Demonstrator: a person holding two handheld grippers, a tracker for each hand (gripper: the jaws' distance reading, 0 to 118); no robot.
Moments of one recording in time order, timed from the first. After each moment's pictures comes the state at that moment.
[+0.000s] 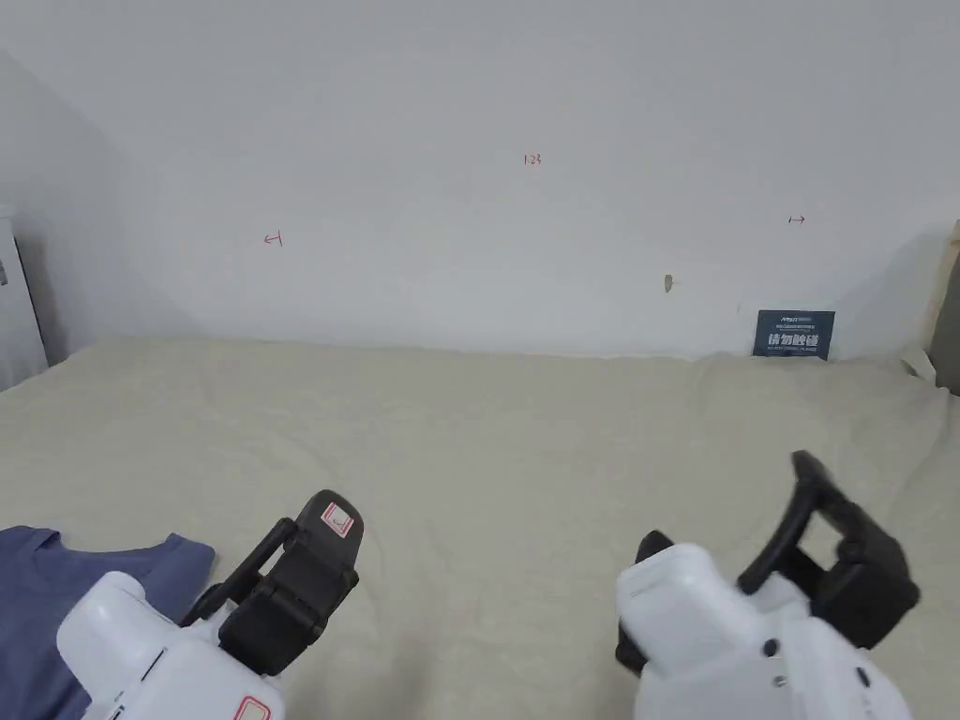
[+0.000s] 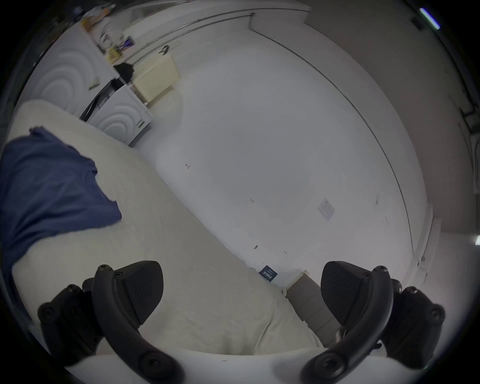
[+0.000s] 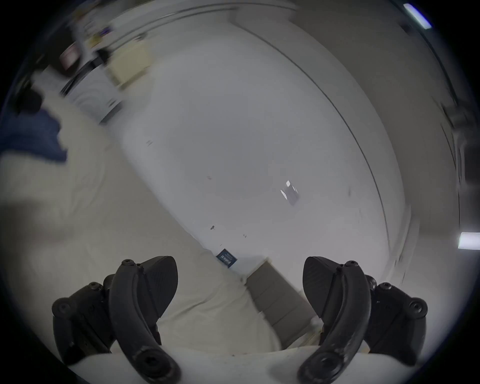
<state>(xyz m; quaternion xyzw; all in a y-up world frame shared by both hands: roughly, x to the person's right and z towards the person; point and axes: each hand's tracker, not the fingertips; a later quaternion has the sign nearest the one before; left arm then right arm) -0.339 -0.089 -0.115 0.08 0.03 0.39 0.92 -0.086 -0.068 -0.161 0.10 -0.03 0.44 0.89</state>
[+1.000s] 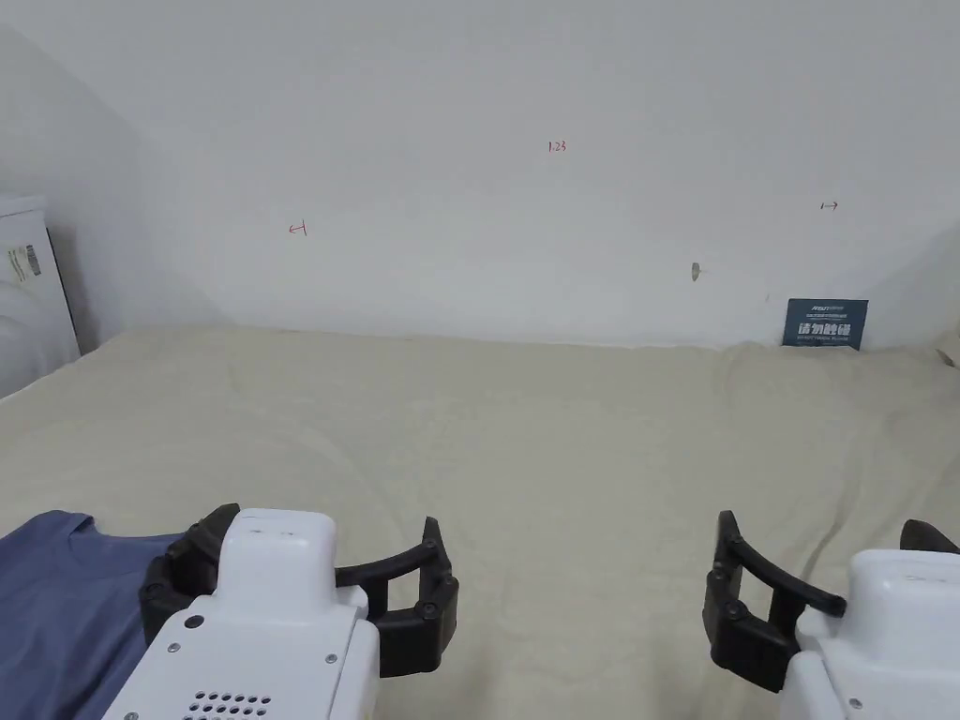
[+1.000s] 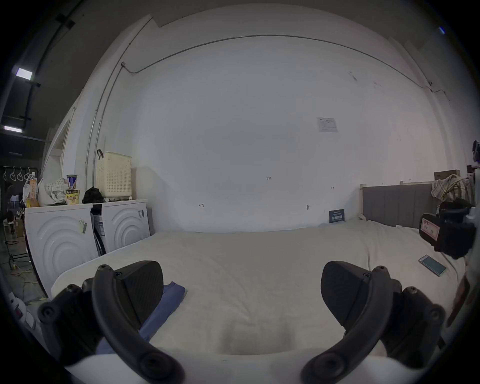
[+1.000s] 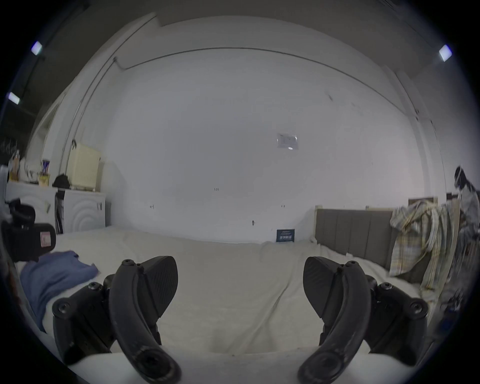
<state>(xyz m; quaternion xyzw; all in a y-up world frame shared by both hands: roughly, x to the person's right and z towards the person) -0.289 -0.053 -0.124 0.00 0.13 -0.04 0.99 -0.030 -0.069 -0.174 0.05 0.05 0.03 1.00</state>
